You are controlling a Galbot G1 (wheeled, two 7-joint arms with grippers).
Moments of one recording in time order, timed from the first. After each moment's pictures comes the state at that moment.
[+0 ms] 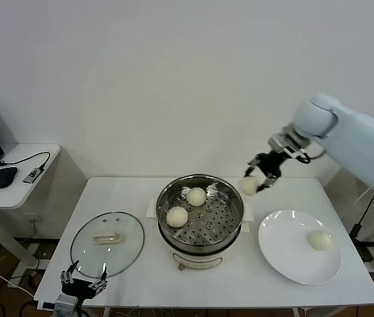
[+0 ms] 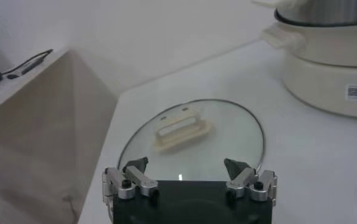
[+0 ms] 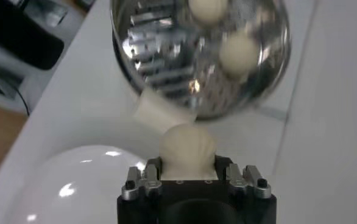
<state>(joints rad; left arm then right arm) 1.71 -1.32 -0.70 -2.08 0.09 0.37 0.08 0.49 0.85 -0.96 1.33 0.13 0.22 -1.35</state>
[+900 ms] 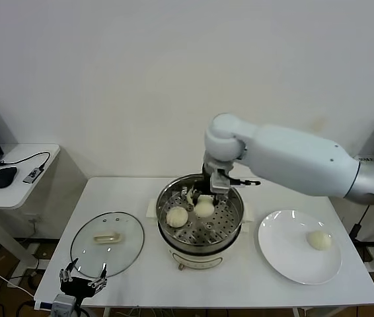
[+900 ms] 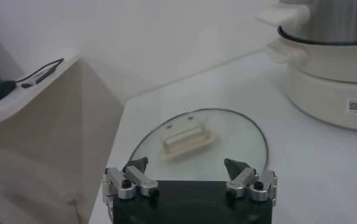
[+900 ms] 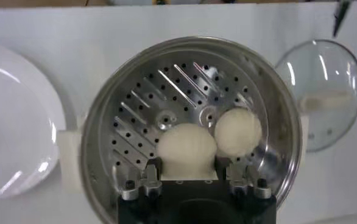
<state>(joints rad) 1.71 -1.33 -0.70 -2.11 0.09 0.38 0.09 0.44 1.08 -1.07 1.51 -0.24 0.57 -1.31</state>
